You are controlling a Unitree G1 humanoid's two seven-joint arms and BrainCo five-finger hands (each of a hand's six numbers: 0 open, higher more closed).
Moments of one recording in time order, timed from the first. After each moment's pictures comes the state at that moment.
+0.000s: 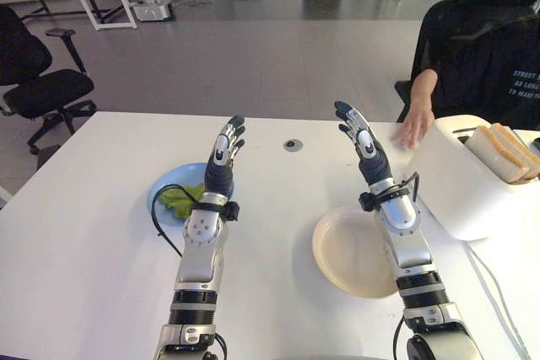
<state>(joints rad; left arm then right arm) -0.21 0.10 0.05 0.04 -0.02 -0.15 -0.07 -0.35 -0.08 0.08 0.14 -0.09 -0.26 0.13</state>
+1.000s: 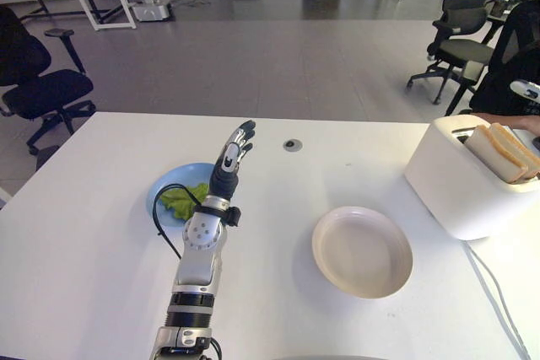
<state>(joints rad) -0.19 0.12 0.03 0.04 -0.04 -0.19 -0.16 -0.54 -0.96 -0.09 0.45 -0.71 0.09 -0.05</state>
